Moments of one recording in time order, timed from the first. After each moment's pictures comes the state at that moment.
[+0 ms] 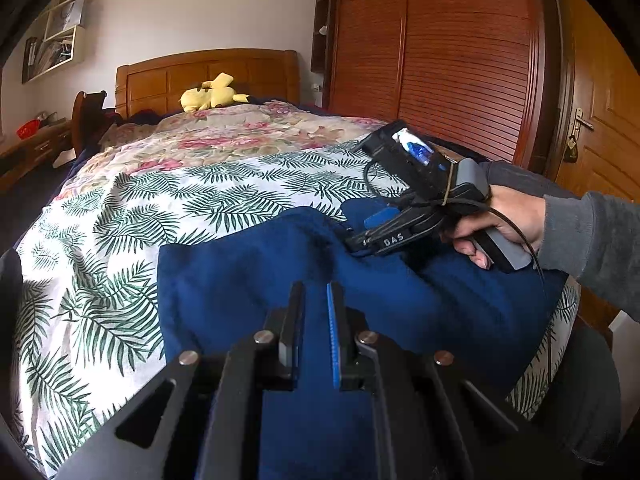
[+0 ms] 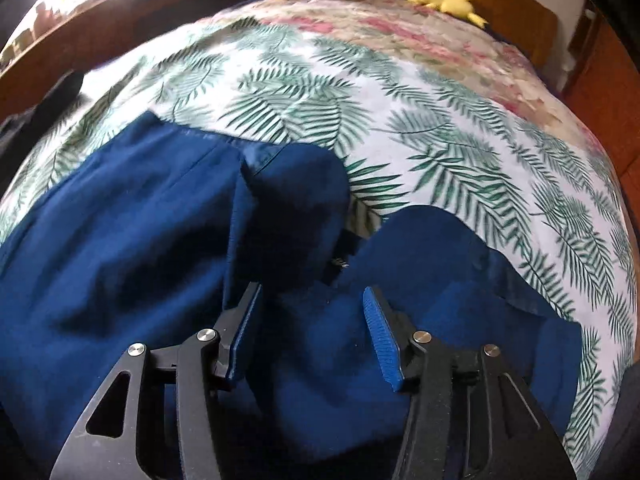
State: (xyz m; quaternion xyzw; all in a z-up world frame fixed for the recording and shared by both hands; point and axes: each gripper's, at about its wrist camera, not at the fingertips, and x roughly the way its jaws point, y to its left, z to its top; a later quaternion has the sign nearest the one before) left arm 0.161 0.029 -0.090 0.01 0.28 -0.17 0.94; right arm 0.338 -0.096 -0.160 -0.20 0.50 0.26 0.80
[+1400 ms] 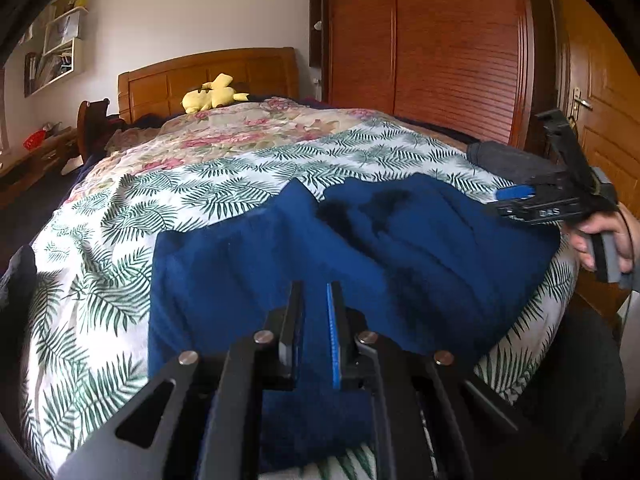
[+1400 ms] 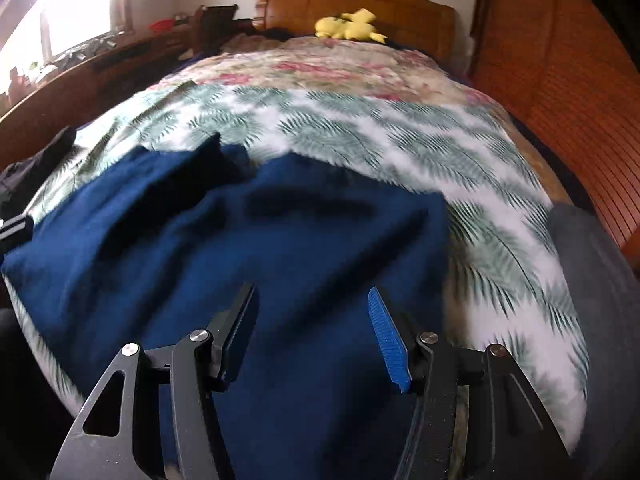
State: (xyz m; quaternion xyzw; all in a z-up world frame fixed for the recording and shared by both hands) left arm 0.112 -0.010 -0.090 0.04 0.29 -0.15 0.94; right arm 0.195 -0.259 -0.087 -0.11 0.44 0.16 0.88
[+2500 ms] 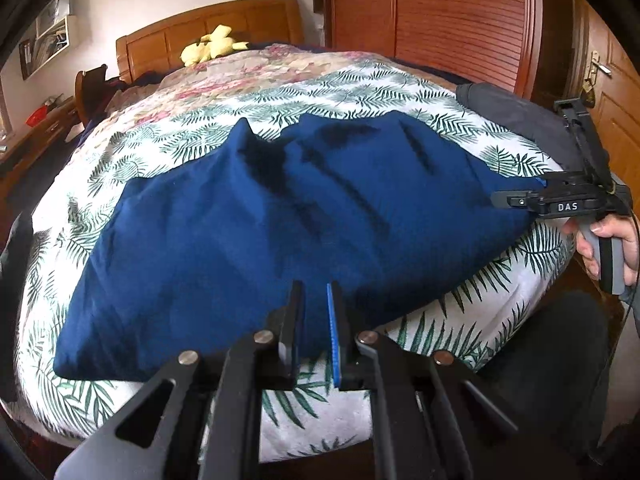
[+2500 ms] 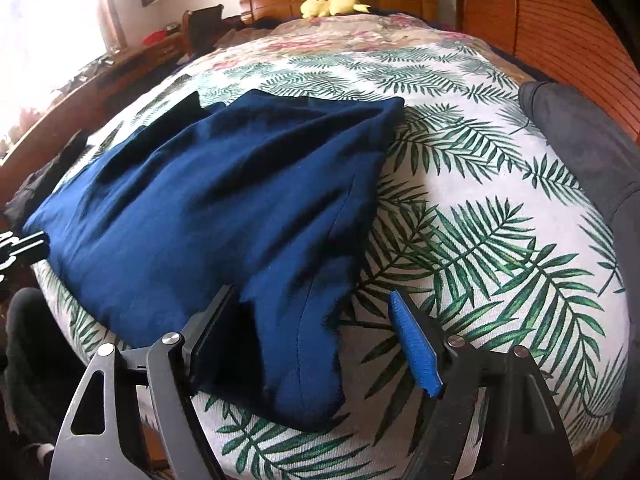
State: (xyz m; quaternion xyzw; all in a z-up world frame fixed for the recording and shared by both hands) left arm 0.089 -0.110 -0.109 0.06 0.39 -0.11 0.91; right arm 0.148 -0.354 -0.130 -0.02 0.48 0.19 0.86
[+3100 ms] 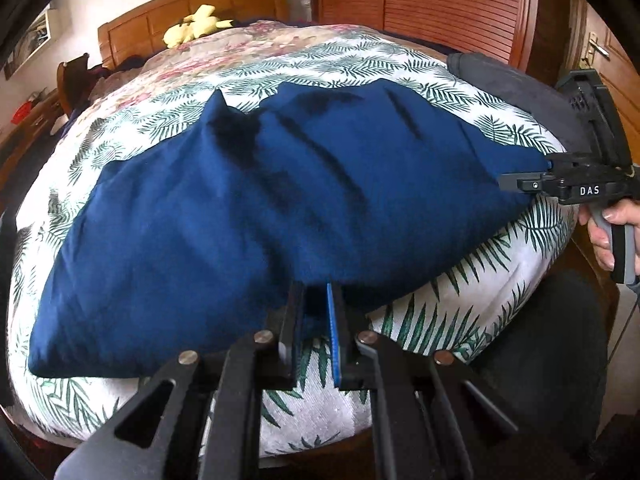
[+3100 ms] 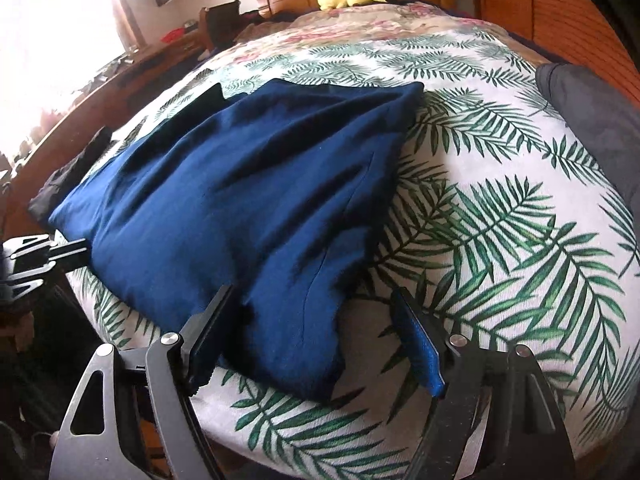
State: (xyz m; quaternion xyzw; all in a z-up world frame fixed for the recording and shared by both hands) left arm 0.105 -0.123 -0.129 0.07 0.43 -0.14 0.89; right arm 0.136 -0.357 -0.131 0.00 0.49 0.23 0.84
